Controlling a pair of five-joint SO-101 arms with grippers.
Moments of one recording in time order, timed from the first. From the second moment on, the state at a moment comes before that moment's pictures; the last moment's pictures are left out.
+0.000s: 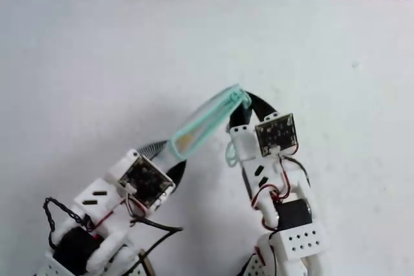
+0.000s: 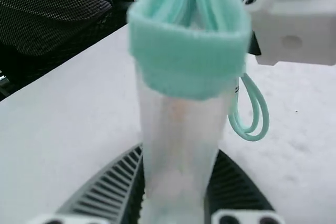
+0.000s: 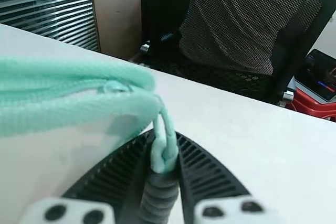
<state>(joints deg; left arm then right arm) 28.0 -104.6 78.0 62.9 -13.5 -17.9 -77.9 83.4 12.2 10.2</state>
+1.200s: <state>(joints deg) 37.7 -104.6 88.4 44.2 -10.8 -14.8 -95.4 59.8 49.6 10.3</state>
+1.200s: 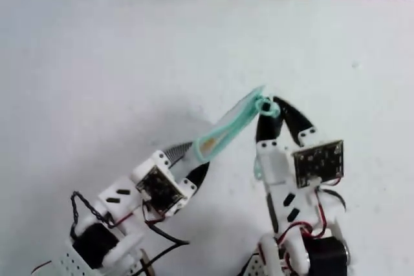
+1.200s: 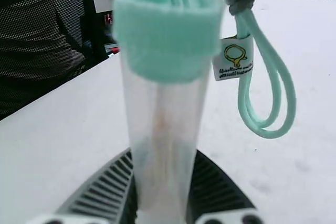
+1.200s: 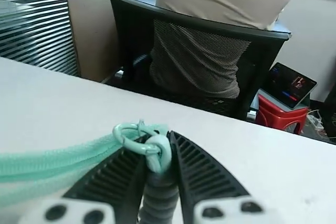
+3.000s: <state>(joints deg) 37.2 -104.7 87.9 48.0 -13.1 -30.5 -88.6 33.2 76.9 39.4</state>
